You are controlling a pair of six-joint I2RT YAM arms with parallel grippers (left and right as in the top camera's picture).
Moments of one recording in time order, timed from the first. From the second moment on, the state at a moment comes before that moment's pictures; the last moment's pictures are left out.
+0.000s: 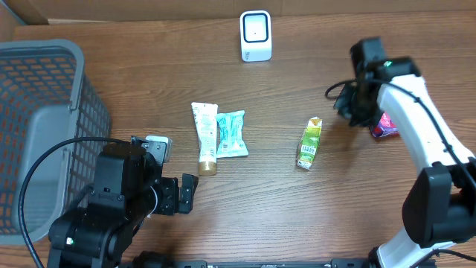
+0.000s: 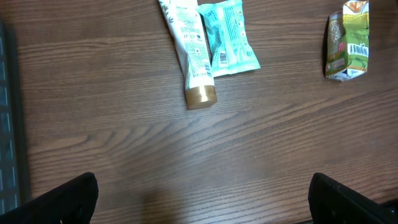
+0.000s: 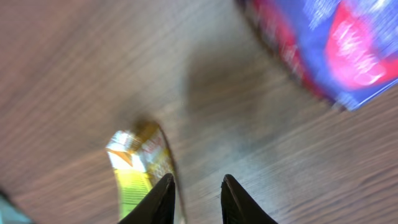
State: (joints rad) left arm -0.21 0.86 1.18 -1.33 0.07 -0.13; right arm 0.14 1.81 1.47 -1.10 0.03 0.65
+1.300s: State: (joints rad) left arm -0.21 0.86 1.18 -1.33 0.07 -0.13; right arm 0.19 1.82 1.28 -0.81 -0.35 0.38
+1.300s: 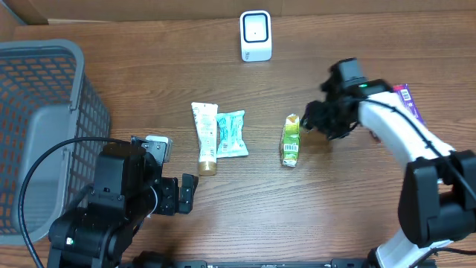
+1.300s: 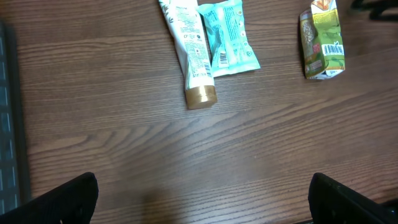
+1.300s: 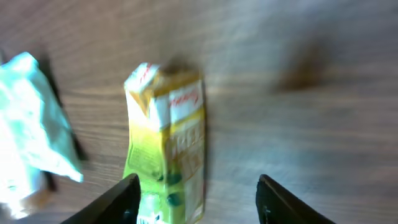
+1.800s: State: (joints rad) left arm -0.21 0.86 1.18 -1.33 0.07 -0.13; right arm 0.18 1.98 1.26 -0.69 -0.62 0.32
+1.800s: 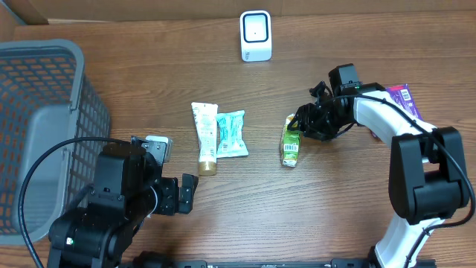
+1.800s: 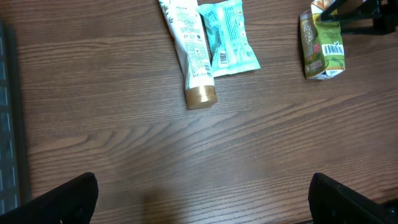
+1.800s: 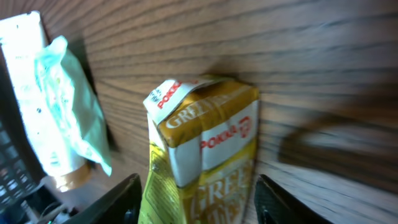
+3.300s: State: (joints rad) left arm -0.21 0.86 1.18 -1.33 0.07 -0.13; right arm 0.21 1.98 1.30 -0.65 -0.53 0.30
